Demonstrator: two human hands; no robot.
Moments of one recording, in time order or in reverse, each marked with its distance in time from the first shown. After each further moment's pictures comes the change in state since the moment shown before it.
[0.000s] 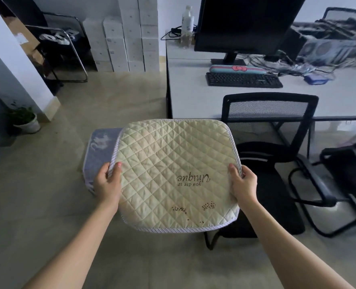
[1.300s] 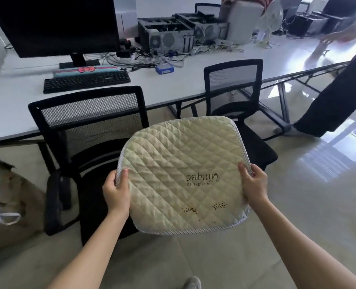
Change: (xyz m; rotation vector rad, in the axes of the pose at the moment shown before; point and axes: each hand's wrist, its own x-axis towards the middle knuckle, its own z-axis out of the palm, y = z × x) left_hand -0.398 0.084 0.452 -0.094 -0.368 0.005; right_hand 0.134 0.086 -0.600 0.015 0.381 -0.001
